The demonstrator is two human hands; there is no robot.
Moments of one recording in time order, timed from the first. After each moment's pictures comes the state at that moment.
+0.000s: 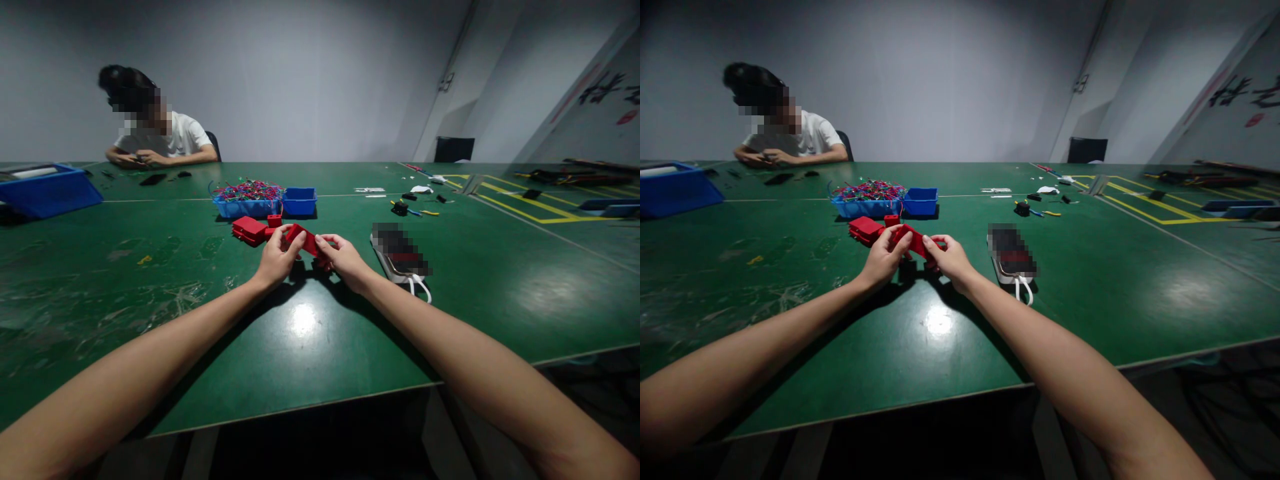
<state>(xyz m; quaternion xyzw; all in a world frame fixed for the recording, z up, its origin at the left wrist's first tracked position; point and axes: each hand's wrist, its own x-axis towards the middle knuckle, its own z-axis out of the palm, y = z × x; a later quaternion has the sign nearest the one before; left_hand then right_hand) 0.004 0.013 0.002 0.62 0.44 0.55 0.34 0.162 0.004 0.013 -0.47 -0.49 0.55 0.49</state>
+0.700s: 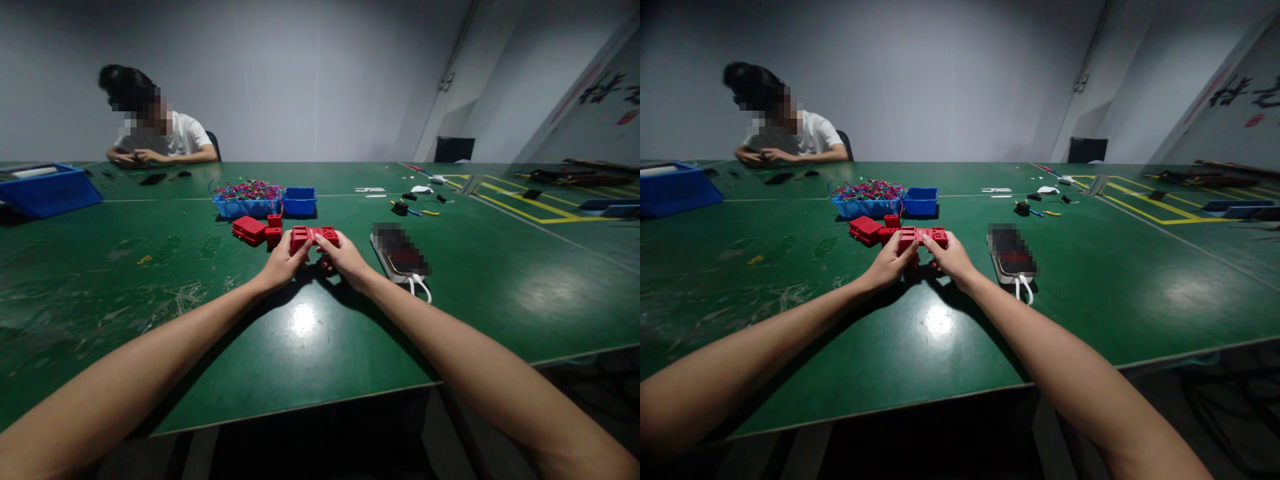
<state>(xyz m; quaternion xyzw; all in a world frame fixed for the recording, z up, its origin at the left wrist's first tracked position) 0.003 0.016 -0.004 0.70 0.40 0.47 0.36 0.167 0.008 0.010 -0.45 -0.54 0.51 0.49</state>
